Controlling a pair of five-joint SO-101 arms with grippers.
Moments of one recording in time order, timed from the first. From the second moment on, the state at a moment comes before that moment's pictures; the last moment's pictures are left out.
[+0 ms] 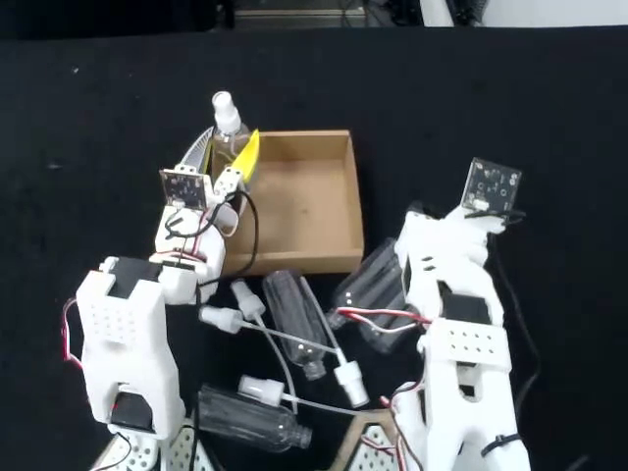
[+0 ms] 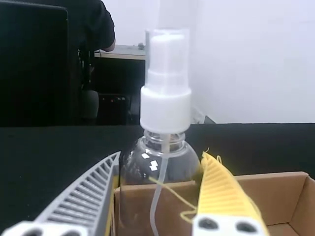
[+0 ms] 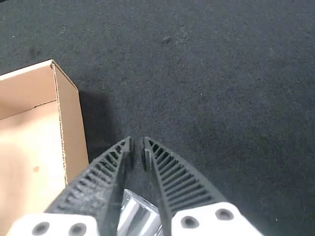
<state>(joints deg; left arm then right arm) 4.0 27.1 48.7 -73.4 3.3 7.6 -49.9 74.9 20.8 -10.0</state>
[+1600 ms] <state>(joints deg) 3.8 15.7 54.7 -66.9 -0.1 7.6 -49.9 74.9 20.8 -10.0</state>
